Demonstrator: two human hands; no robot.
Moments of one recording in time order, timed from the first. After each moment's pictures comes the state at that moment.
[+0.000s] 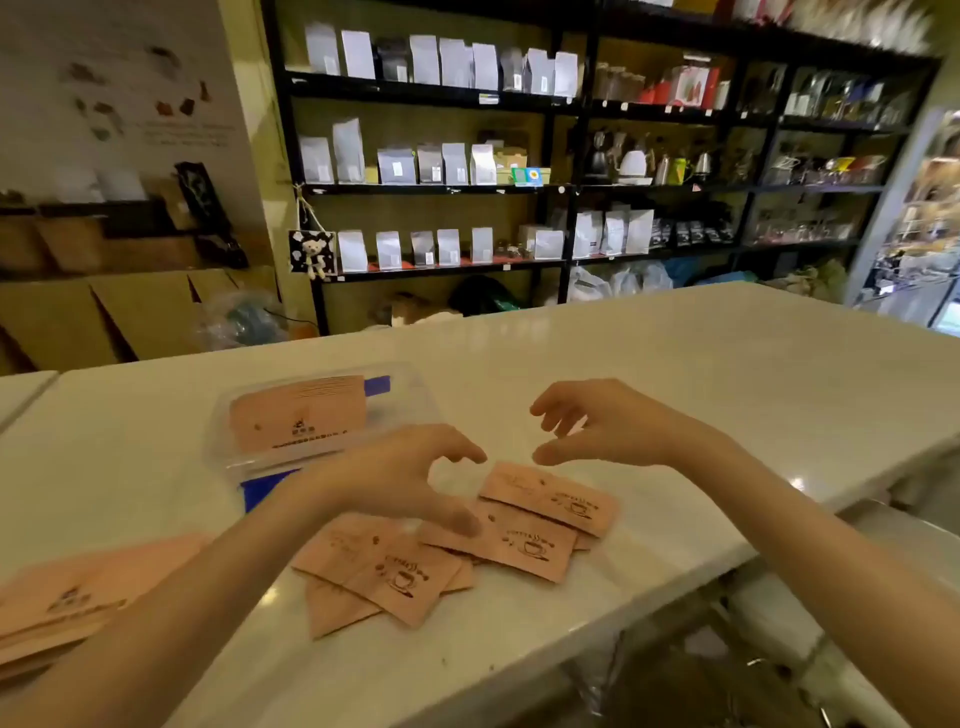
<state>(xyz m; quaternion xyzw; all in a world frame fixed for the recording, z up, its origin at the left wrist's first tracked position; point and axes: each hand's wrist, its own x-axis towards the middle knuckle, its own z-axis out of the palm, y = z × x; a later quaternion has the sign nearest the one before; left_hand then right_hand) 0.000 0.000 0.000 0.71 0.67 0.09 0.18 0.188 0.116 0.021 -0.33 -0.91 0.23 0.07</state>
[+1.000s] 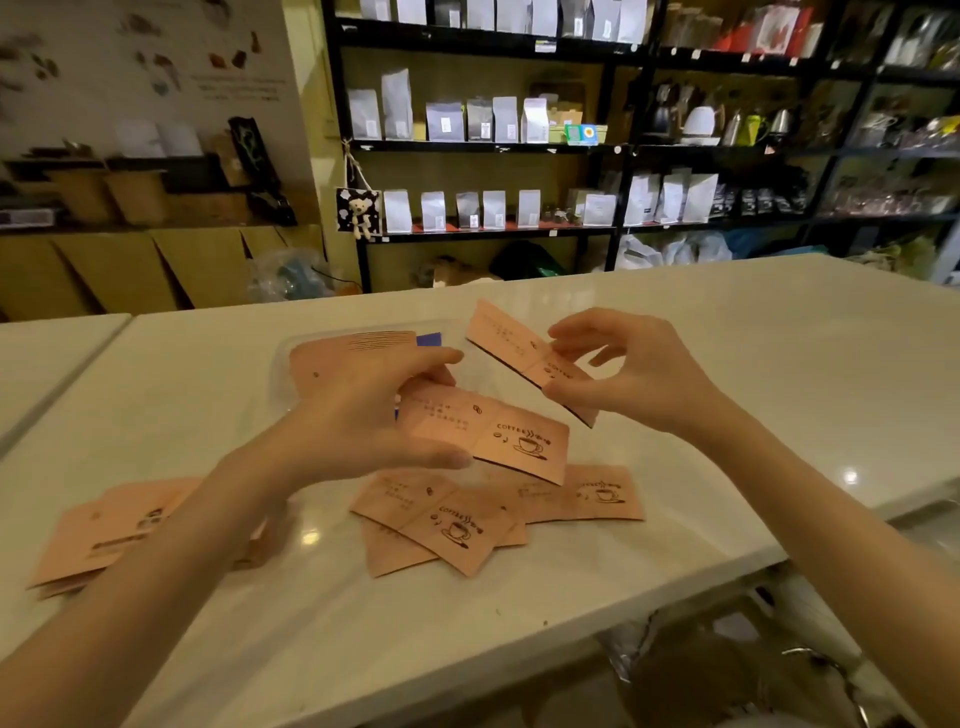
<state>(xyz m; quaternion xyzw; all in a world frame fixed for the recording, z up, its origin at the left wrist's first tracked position) -0.025 -0.055 0.018 0.68 0.68 0.26 0.05 0.158 0.091 0.023 -0.27 -0.89 0.25 0.28</state>
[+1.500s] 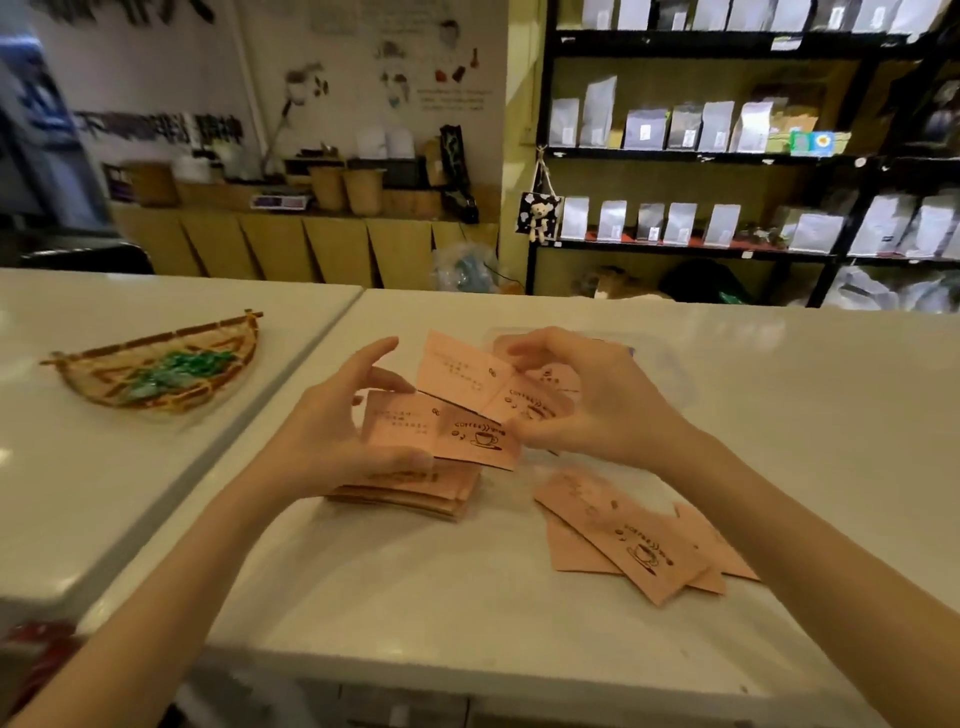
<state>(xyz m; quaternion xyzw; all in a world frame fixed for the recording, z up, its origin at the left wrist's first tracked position) -0.110 -0.185 -0.015 0.43 0.82 0.37 0.01 0.022 0.007 0.015 -0.02 -0.95 0.25 0.21</state>
